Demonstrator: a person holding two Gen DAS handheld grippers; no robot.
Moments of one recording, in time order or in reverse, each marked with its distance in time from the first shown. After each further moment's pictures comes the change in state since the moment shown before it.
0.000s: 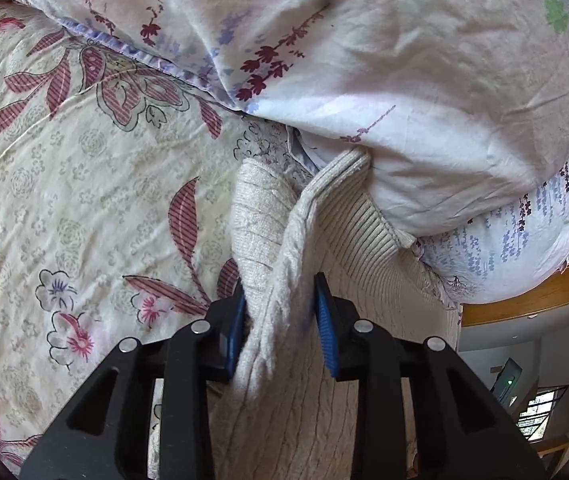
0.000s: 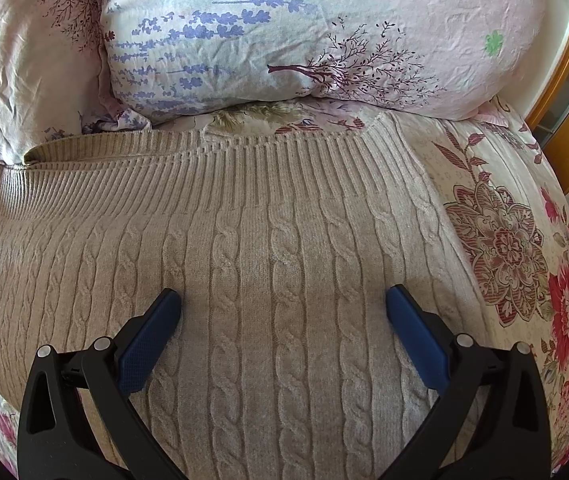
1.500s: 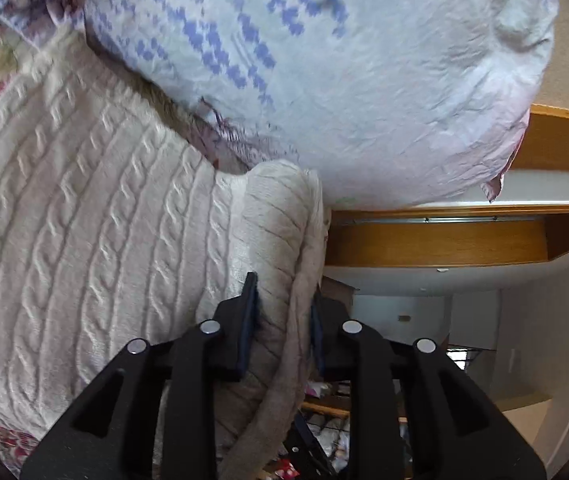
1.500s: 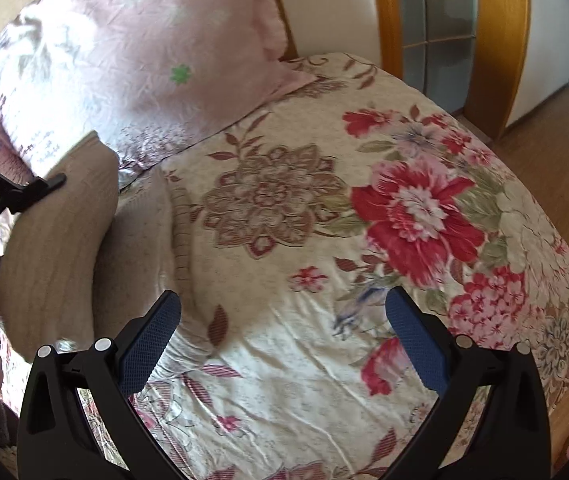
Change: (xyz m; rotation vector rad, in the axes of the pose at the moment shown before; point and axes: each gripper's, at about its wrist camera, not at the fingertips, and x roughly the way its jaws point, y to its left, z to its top) left arm 0.158 -0.310 -0.134 -0.086 0.315 -0.377; right arm -0.083 -0.209 -0.080 0.438 -0.092 0.099
